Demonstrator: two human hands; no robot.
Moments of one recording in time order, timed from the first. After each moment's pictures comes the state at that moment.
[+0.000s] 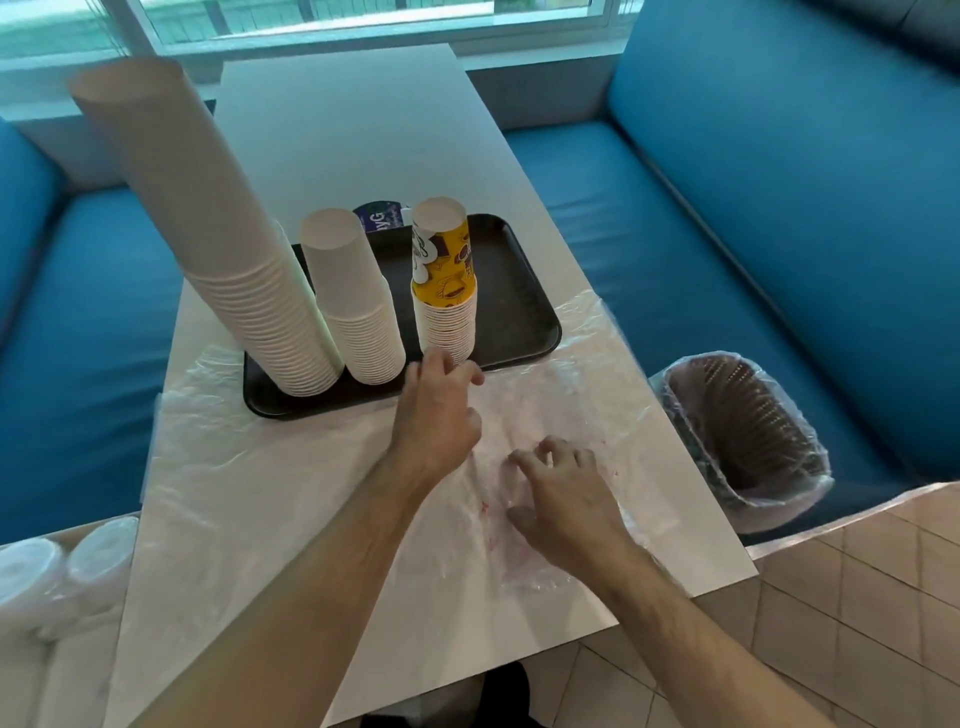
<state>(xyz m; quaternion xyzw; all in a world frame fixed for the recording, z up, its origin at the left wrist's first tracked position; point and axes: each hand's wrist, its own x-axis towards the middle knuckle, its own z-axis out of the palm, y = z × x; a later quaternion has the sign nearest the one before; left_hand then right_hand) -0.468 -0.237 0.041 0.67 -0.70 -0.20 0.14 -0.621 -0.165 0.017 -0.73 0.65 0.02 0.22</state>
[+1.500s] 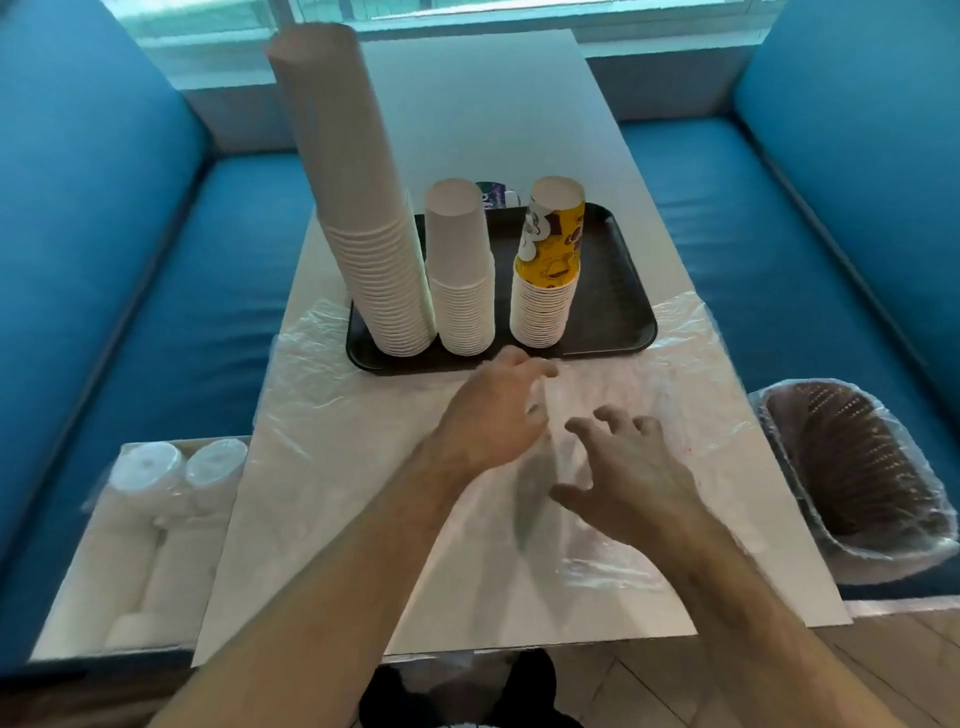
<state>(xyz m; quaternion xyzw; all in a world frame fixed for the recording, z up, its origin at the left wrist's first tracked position) -0.448 -0.206 0.066 0.65 -0.70 -0.27 0.13 -0.604 -0.176 0.070 -0.75 0.61 0.10 0.23</state>
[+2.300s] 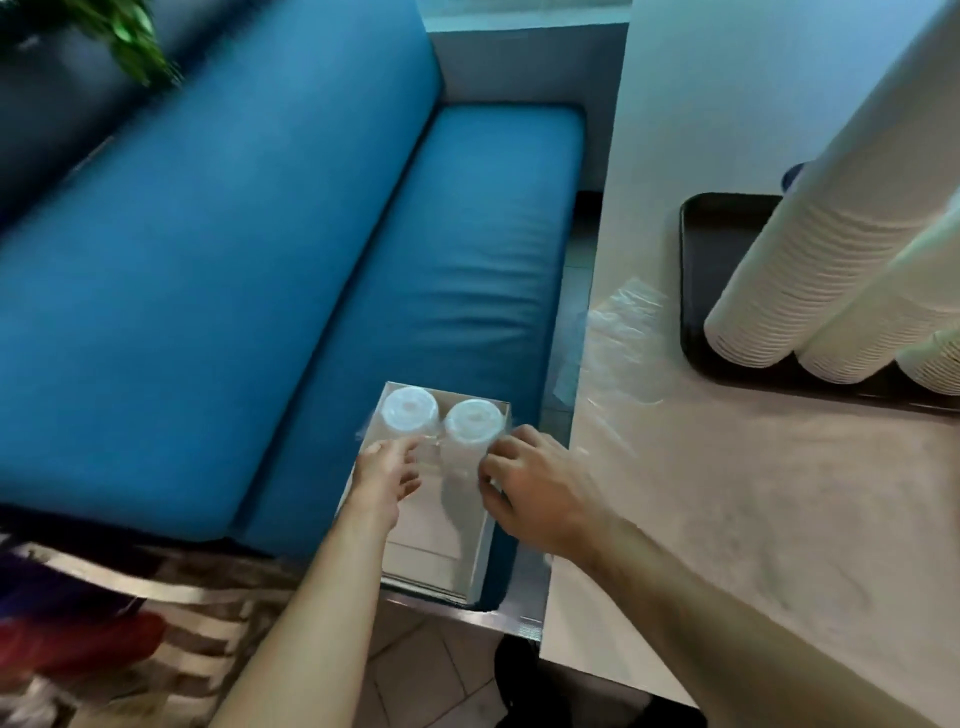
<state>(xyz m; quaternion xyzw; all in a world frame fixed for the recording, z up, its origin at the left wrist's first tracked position) -0.037 -0.046 -0.048 0.78 0.06 -0.41 0.47 -0.230 -0.112 -0.013 -0.95 0.24 -0.06 0.20</state>
